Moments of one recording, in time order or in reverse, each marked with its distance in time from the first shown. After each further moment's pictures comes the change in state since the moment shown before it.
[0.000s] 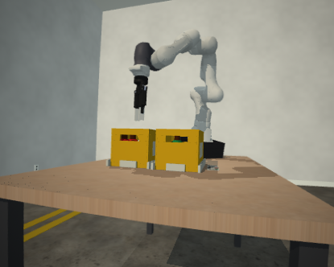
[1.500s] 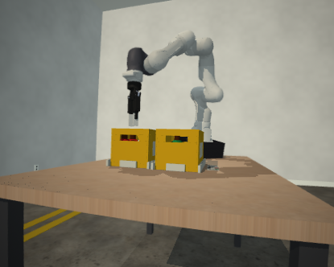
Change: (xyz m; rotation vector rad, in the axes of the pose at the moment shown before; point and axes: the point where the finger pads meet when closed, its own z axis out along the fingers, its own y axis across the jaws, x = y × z) arm 0.026 0.016 0.031 0.003 -0.019 -0.032
